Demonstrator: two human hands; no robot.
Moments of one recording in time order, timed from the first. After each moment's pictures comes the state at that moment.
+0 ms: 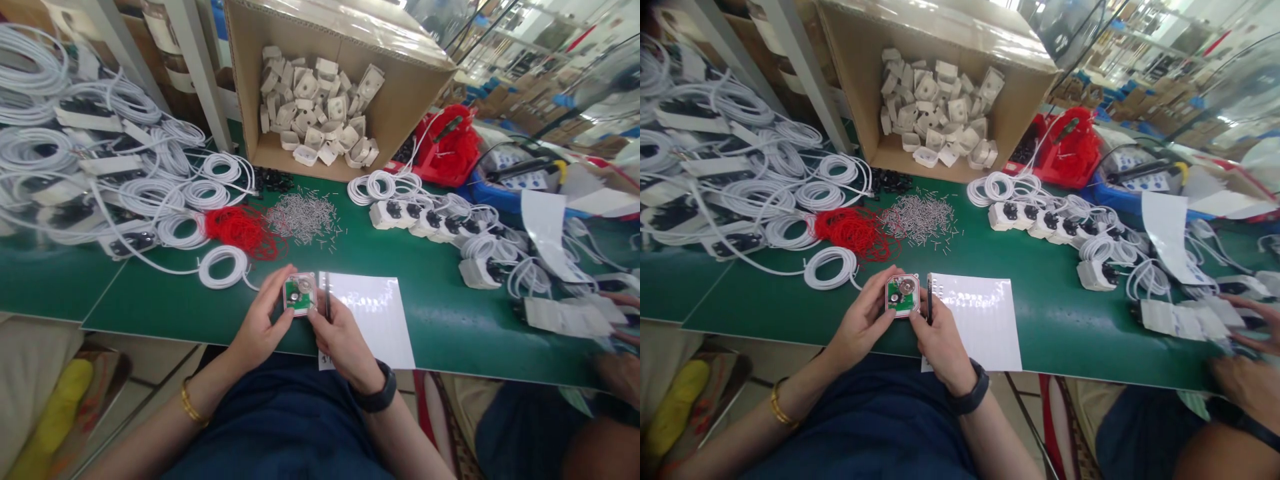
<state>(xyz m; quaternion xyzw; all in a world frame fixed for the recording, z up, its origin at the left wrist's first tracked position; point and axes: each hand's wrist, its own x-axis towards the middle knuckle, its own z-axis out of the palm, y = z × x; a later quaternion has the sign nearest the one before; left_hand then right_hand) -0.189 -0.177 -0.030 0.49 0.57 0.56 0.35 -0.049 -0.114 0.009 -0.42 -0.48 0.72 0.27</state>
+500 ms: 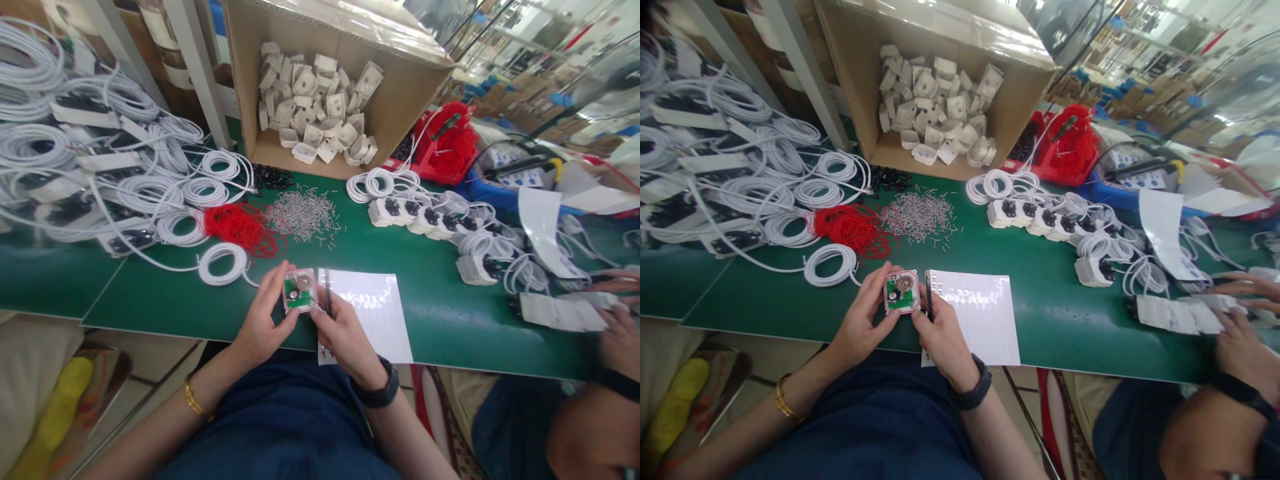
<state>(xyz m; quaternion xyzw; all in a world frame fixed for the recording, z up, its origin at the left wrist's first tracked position) -0.186 -0.178 -0.029 0.54 0.61 0.52 0.28 -0.047 -0.113 0.021 -0.40 -0.51 0.73 0.22</state>
